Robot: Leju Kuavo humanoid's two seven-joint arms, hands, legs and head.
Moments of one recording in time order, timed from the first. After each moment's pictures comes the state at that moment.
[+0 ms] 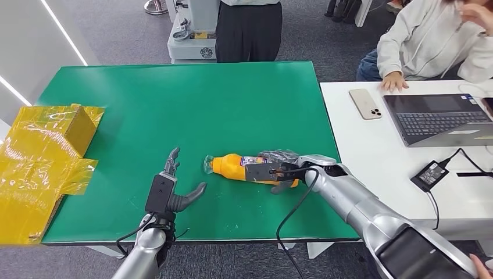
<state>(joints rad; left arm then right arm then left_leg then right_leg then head) -0.31 -0.12 -0.41 -0.82 -0.11 0.29 -0.52 -0.84 -0.09 0.92 -0.68 0.48 0.44 -0.22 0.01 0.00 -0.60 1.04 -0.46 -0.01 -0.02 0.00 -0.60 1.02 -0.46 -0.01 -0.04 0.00</state>
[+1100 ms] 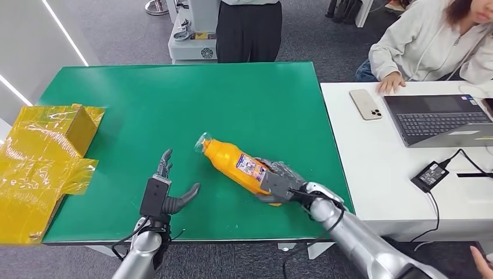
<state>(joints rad) -0.27 -0.11 -0.37 -0.86 -0.14 0.30 -0.53 -0.54 -0.11 0.73 -0.84 0.23 0.13 -0.54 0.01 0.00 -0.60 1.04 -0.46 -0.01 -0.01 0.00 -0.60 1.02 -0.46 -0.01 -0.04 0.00</state>
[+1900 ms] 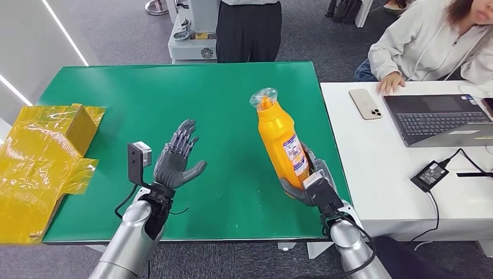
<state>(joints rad) -0.41 -0.12 -0.35 -0.93 0.10 -0.22 -0.40 -0.22 -0.05 0.30 -1.23 0.26 -0.02 -0.64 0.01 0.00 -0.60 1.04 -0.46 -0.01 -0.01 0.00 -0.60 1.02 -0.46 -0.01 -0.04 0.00</state>
